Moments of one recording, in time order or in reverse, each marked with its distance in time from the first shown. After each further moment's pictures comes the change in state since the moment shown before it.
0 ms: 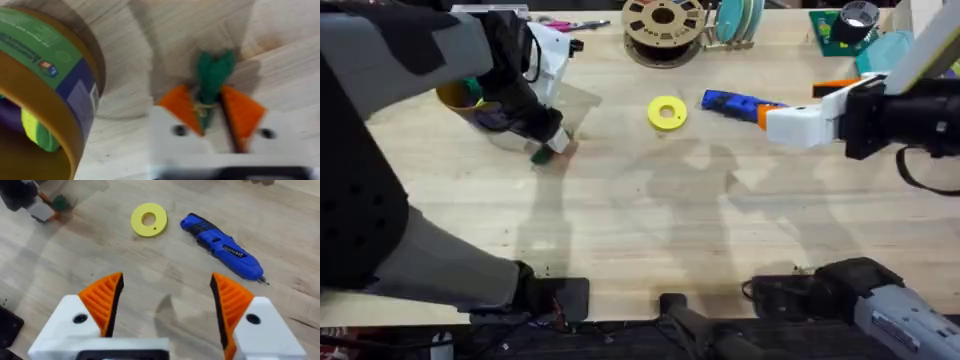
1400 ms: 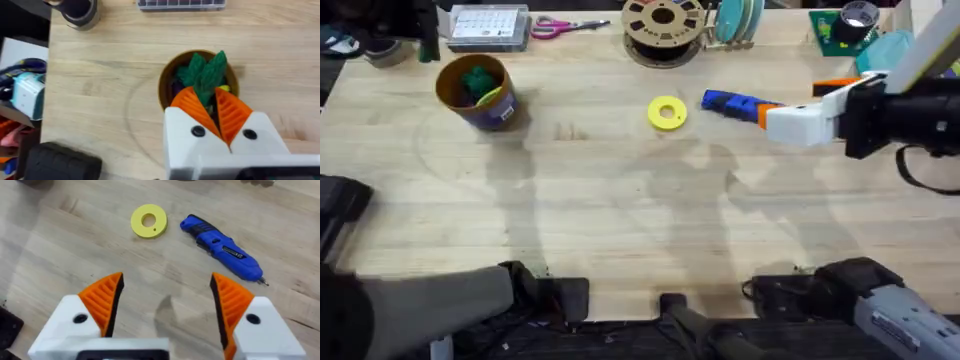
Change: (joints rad) left arm 0.293 -0.264 0.294 0.114 -0.030 -0.171; right arm 0.000 0.000 0.000 0.006 0.000 0.000
